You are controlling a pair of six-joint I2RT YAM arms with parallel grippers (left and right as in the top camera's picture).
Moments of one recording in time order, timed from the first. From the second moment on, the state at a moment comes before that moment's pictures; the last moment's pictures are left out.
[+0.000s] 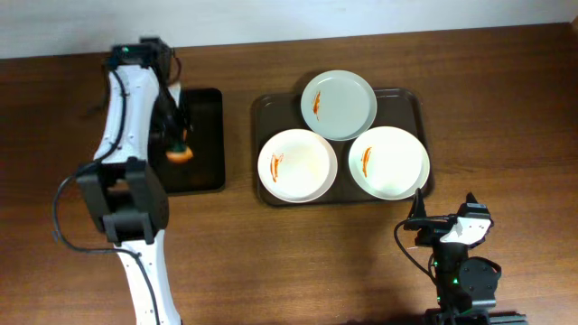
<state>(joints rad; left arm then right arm) -0.02 2.40 2.26 -1.55 0.03 -0.12 -0.04 0.01 0.01 -0.07 0.10 0.07</state>
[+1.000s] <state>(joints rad) -0.60 2.20 1.70 -0.88 0.19 -0.23 -0.04 0.01 0.01 -0.07 0.10 0.07</state>
